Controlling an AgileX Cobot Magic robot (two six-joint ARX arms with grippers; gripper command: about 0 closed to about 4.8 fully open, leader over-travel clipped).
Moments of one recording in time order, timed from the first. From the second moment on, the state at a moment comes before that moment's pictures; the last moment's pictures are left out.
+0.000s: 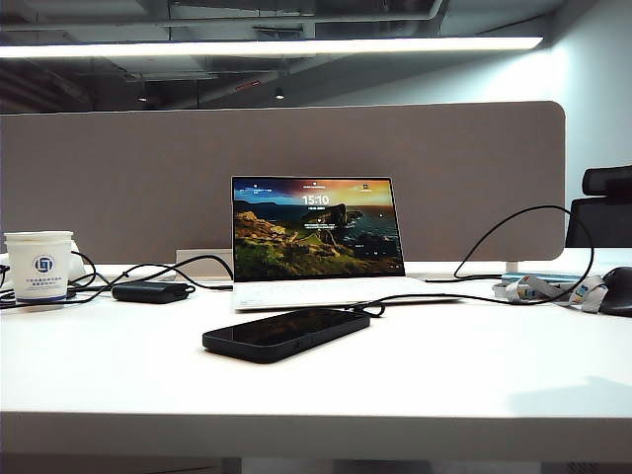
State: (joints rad) left arm -0.06 0.00 0.03 -0.08 -0.02 0.05; right arm 0.25 0.31 0.32 -0.34 -0.03 0.06
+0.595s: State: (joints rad) left arm 0.00 0.00 0.01 0.03 -0.02 0.05; right arm 0.25 0.31 0.32 -0.34 -0.03 0.06
